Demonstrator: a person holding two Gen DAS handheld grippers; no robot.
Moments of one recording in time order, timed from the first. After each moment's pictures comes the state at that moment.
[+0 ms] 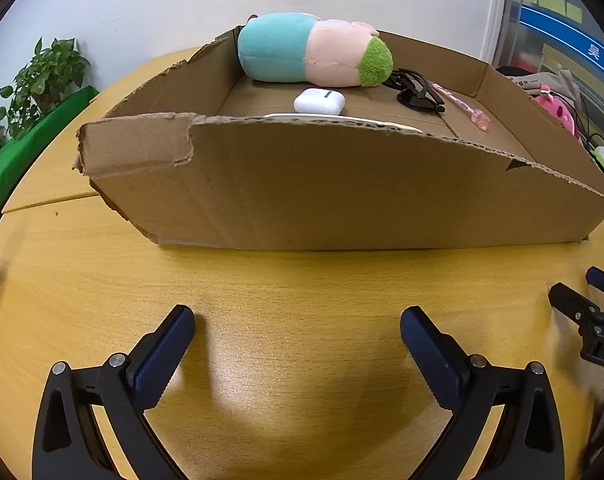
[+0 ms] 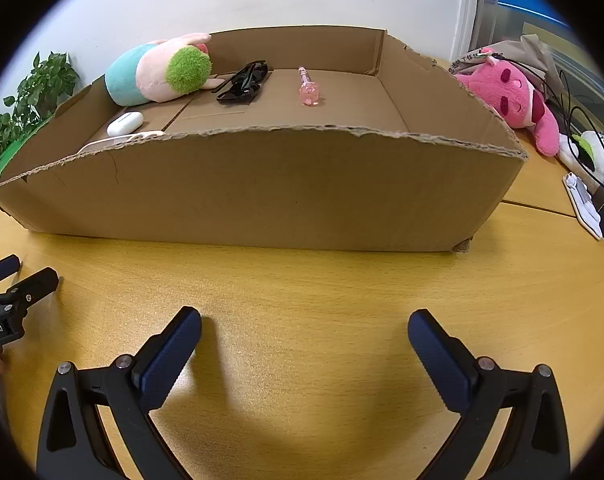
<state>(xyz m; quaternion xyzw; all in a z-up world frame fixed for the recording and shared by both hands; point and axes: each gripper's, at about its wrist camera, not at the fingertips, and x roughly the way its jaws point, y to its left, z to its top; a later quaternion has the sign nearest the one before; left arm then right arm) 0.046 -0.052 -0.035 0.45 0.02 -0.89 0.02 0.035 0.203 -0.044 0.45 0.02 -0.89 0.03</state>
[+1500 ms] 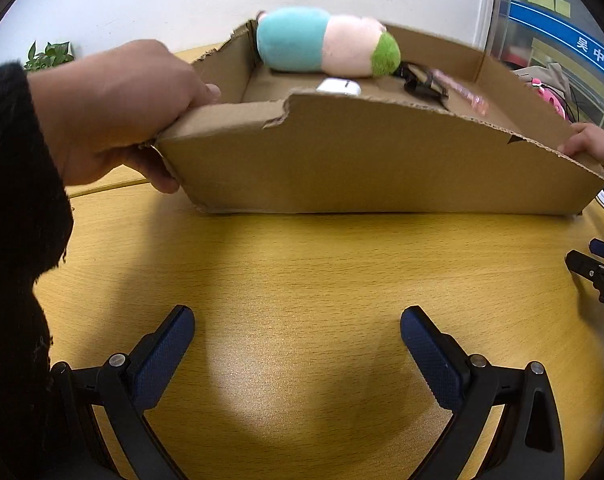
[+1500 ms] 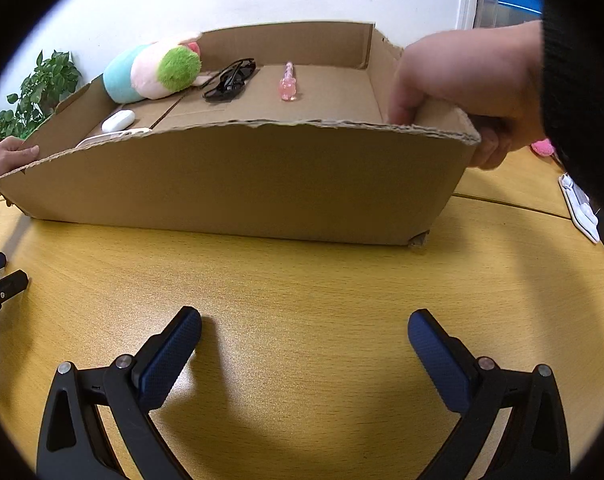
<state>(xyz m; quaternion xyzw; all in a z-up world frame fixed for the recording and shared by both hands) 0.060 -0.082 -0.037 0.45 0.01 -0.89 0.00 0.035 0.239 -0.042 0.45 0.02 -0.89 0.04</state>
